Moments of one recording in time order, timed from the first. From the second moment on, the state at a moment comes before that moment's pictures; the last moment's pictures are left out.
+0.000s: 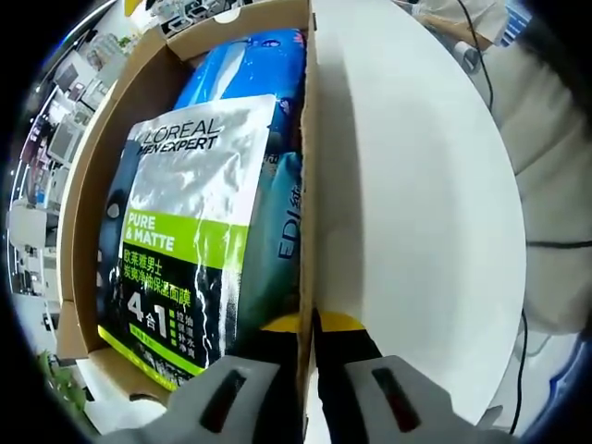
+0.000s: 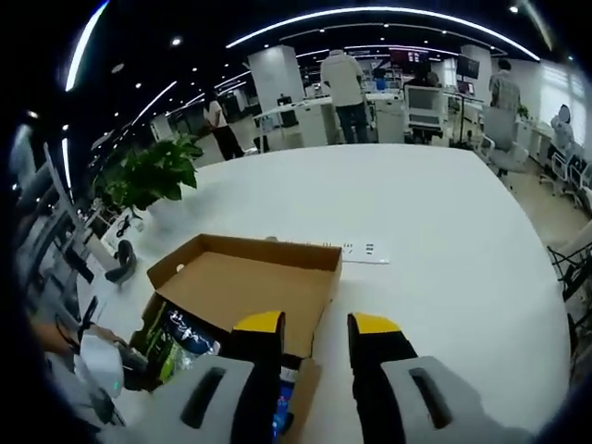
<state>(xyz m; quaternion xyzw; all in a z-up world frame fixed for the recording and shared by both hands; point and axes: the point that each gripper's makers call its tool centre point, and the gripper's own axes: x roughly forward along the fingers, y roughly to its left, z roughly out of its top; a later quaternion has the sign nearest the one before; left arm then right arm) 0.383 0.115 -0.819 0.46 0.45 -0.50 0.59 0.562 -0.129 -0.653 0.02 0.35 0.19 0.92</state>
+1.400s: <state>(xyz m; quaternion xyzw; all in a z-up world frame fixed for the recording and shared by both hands) 0.384 0.114 -0.819 0.46 0.45 -0.50 0.59 0.491 -0.076 -0.647 0.16 0.31 0.32 0.88</state>
